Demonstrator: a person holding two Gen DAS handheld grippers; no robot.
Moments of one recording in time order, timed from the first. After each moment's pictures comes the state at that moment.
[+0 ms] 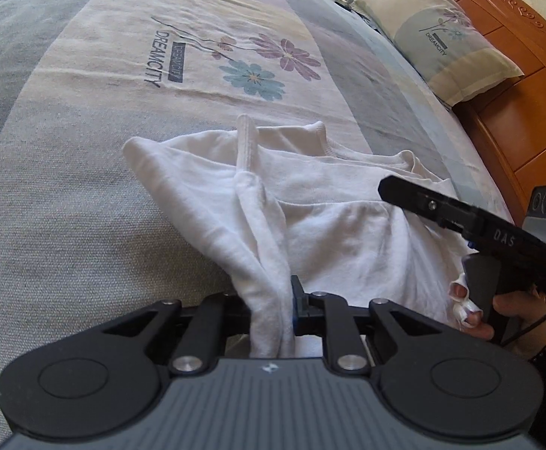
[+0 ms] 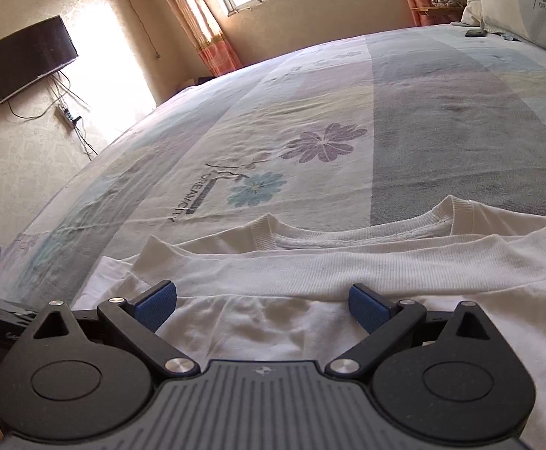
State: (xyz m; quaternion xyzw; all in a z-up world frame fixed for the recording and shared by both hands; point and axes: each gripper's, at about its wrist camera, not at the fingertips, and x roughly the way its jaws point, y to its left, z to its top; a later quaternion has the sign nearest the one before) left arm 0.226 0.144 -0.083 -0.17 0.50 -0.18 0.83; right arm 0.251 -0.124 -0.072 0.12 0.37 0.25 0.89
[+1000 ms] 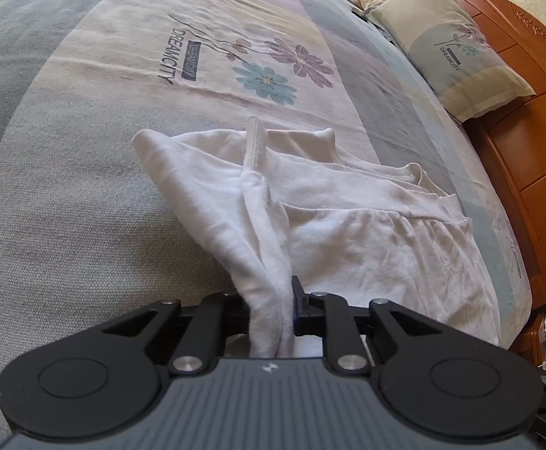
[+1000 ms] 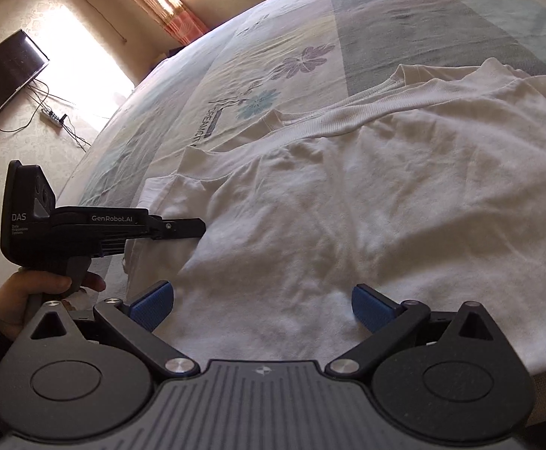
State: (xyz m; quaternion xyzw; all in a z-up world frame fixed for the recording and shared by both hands) left arm 0.225 0.143 -0.083 -0.19 0.50 -0.15 0.83; right arm 0.128 -0.152 -0.058 0.20 0.45 0.23 0.84
